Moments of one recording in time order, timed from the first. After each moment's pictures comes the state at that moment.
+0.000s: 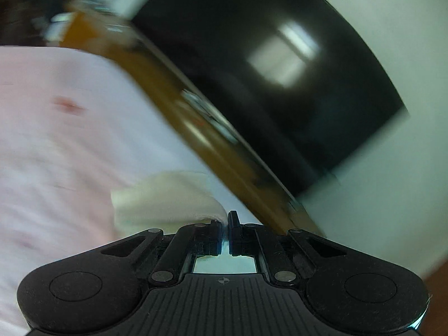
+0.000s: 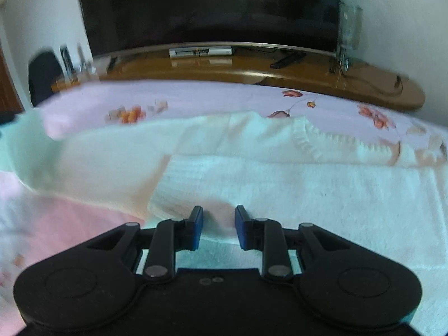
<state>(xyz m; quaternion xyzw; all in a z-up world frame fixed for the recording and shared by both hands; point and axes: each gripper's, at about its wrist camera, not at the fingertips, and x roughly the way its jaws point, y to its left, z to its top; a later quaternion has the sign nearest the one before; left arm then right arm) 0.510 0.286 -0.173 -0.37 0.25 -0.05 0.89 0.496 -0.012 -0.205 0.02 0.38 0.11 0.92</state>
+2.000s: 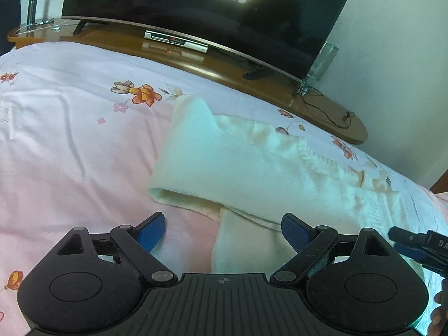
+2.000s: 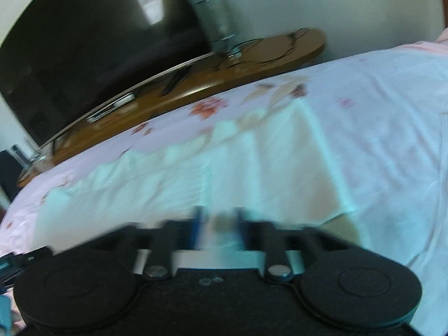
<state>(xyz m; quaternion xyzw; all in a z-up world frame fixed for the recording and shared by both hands) 0.482 0.145 -0.221 -0.16 0.37 -0.05 0.91 0.466 -0.201 -0.201 0.17 0.36 0.02 0.92</state>
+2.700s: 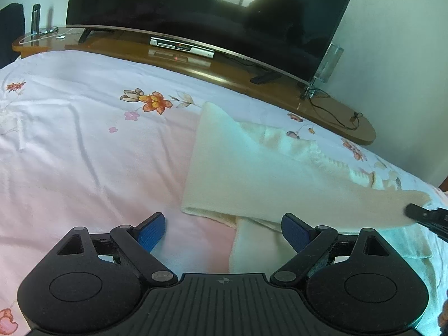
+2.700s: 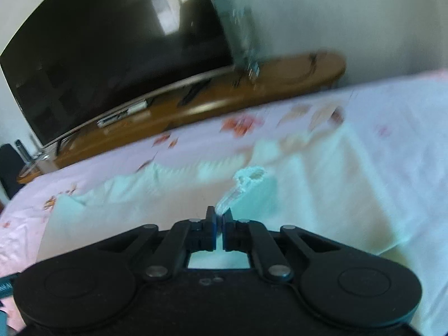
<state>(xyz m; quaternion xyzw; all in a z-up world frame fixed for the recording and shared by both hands) 0.479 0.149 -0.219 -0.15 0.37 -0.04 0.92 0.475 -0.174 -0.185 0.11 0.30 0.00 0.95</state>
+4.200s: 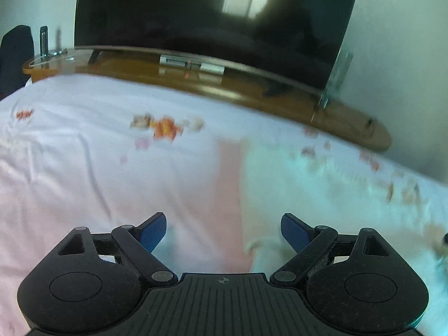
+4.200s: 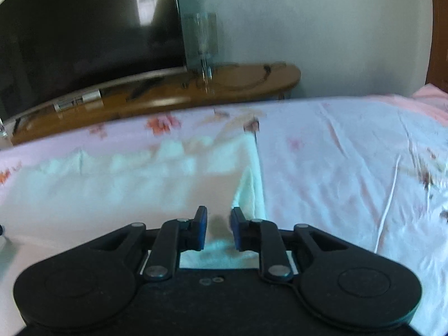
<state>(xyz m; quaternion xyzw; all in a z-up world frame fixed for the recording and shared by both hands) 0.492 0.147 -0.201 -0.12 0.34 0.00 0.93 0.456 -0.227 -0.183 0.04 0.32 -0.07 0.94</state>
